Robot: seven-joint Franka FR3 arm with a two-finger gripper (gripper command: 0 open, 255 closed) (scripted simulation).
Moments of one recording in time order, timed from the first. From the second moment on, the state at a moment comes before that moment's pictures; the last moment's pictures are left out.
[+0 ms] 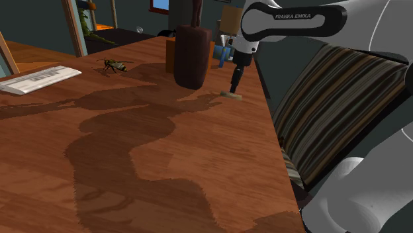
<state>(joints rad) 0.09 -0.15 -0.14 -1.90 -0.03 1.75 -0.60</state>
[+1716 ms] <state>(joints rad) 0.09 -0.14 -0.15 -1.86 -0.03 1.73 -0.61</state>
